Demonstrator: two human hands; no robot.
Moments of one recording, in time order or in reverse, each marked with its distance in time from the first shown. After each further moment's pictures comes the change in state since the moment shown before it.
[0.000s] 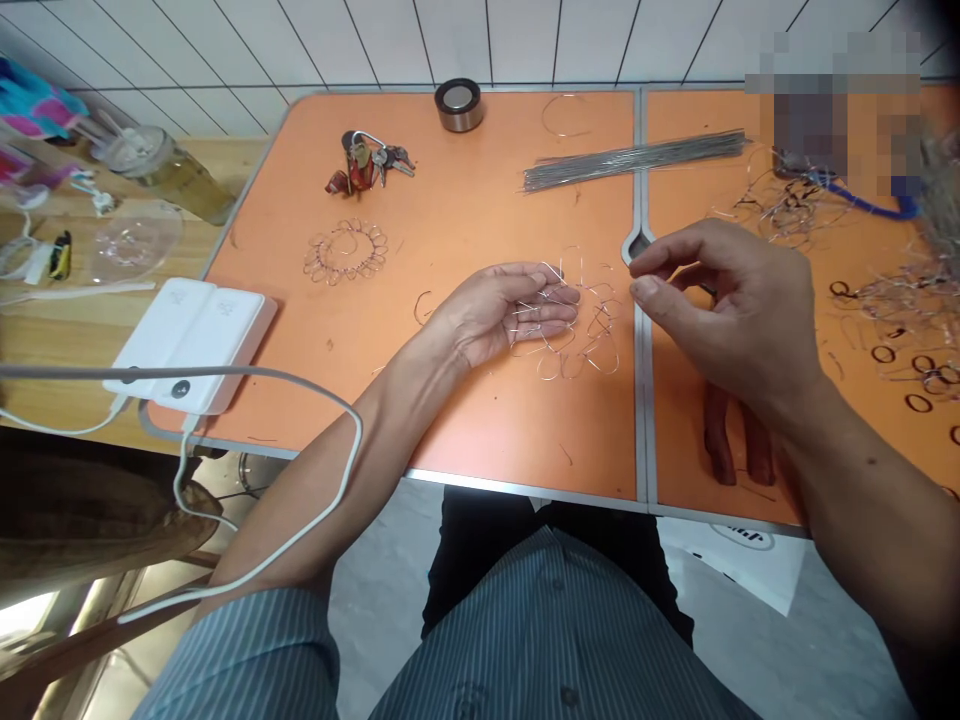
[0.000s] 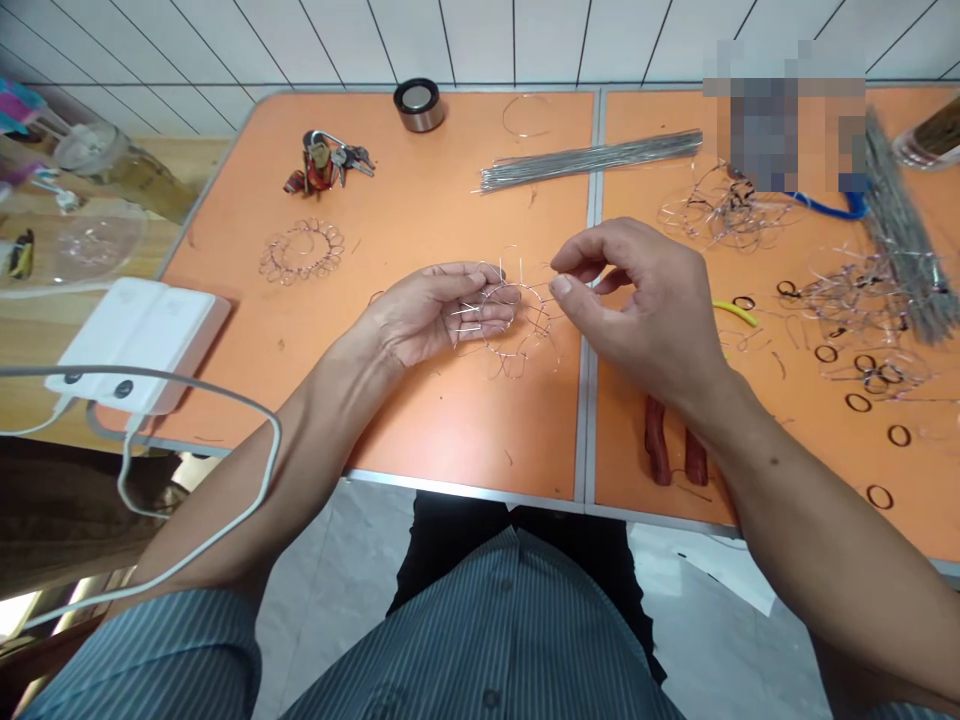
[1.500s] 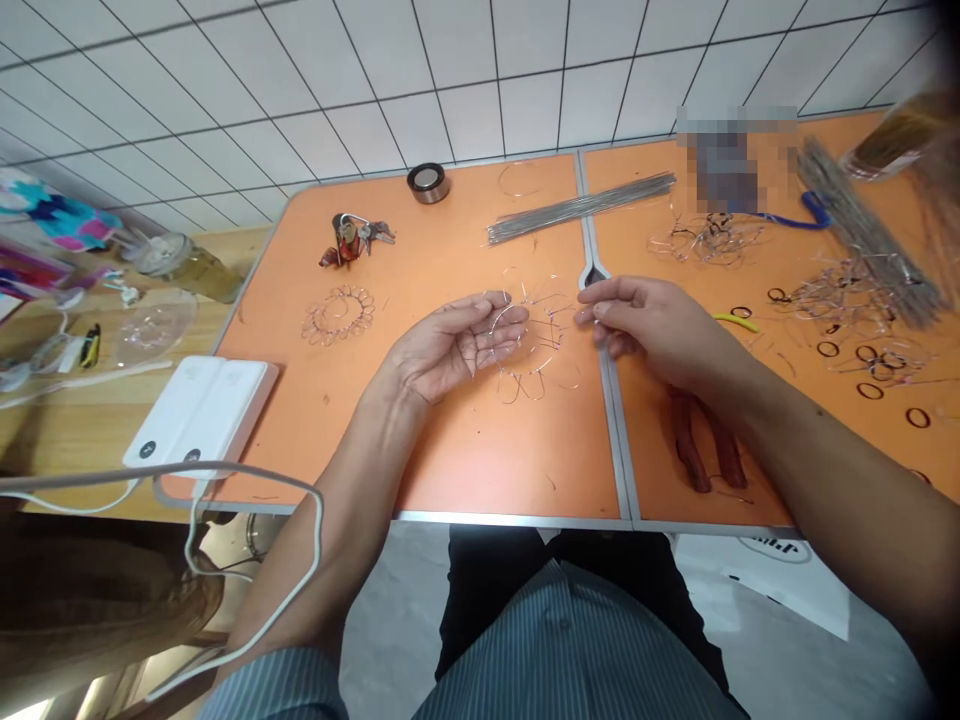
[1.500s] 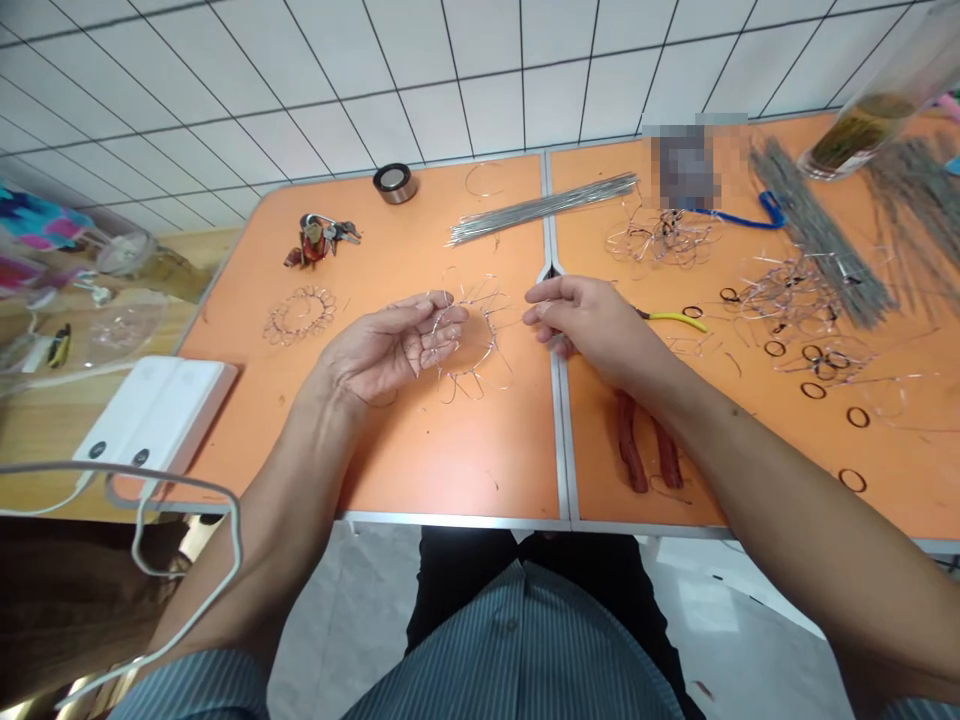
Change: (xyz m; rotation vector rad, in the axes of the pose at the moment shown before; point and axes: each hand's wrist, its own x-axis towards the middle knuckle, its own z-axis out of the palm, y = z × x) left_hand -0.014 0.022 -0.004 -0.089 0.036 0.001; right_hand 0.008 0.027 0.003 0.590 -0.112 0.730
